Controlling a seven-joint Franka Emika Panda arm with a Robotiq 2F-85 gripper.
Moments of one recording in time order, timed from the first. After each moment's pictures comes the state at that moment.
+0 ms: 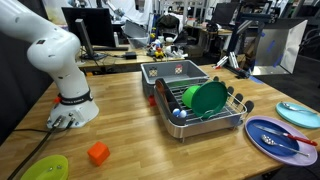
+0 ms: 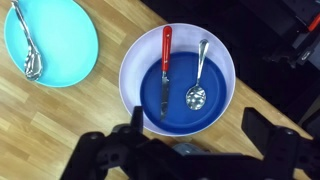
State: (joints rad) arm 0.07 -0.41 -0.17 -2.71 -0.15 2.28 -0.64
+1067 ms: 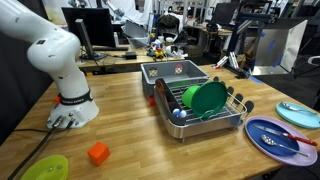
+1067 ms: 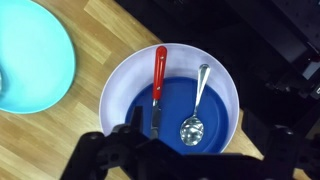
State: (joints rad) arm 0.04 -0.24 -0.18 -2.79 -0.16 2.45 -0.72
